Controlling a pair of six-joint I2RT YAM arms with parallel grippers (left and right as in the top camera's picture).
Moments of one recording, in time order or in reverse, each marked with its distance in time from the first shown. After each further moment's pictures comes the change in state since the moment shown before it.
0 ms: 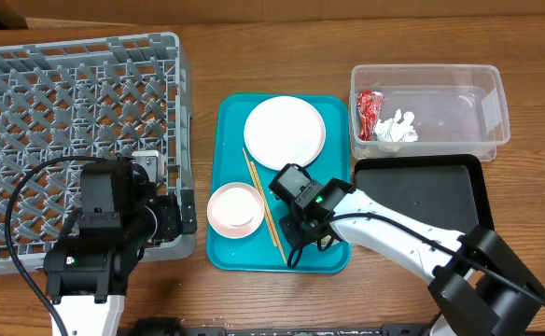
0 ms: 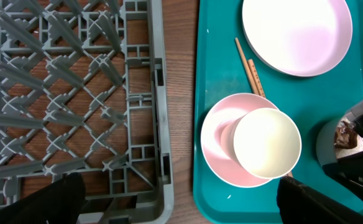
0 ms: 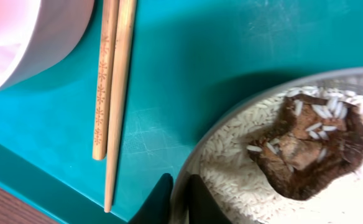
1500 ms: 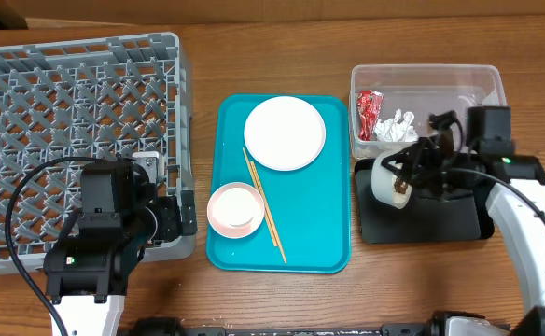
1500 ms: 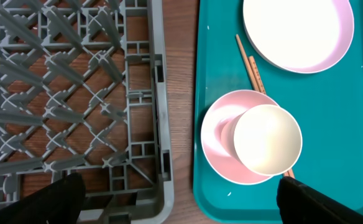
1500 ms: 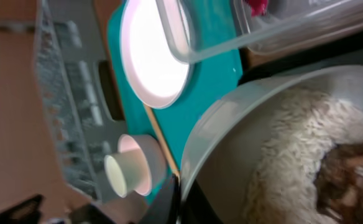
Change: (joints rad) left arm 0.000 0.000 0.000 -0.010 0.000 0.000; right arm -0.929 -0.336 -0.089 0.002 -0.695 0.132
